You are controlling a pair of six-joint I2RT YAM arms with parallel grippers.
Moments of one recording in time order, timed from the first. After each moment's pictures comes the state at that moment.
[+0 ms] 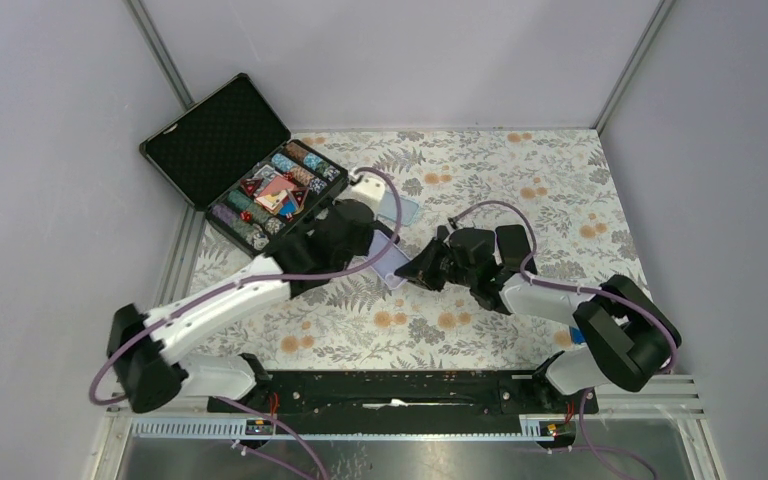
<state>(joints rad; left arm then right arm) -0.89 1.31 1.09 -0.41 -0.51 -0.17 0.67 1.44 0.56 0.33 -0.27 1.25</state>
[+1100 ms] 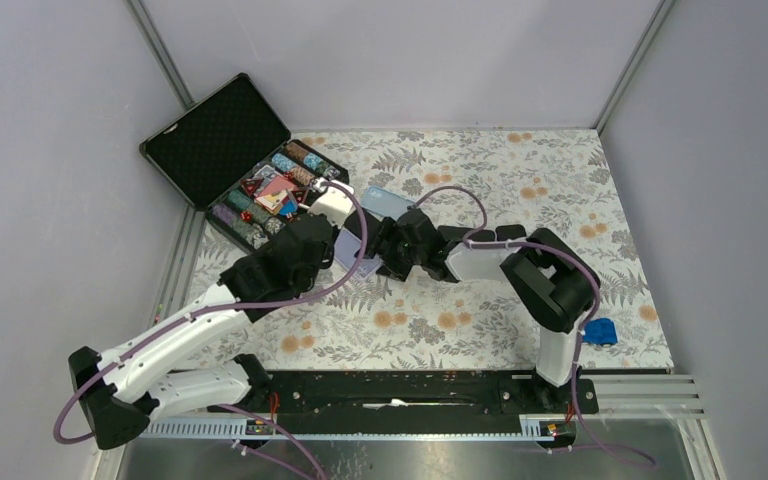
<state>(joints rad) -0.88 0.99 0.97 -0.40 -0.70 0.05 0.77 1.92 0.99 0.26 -0.17 1.24</state>
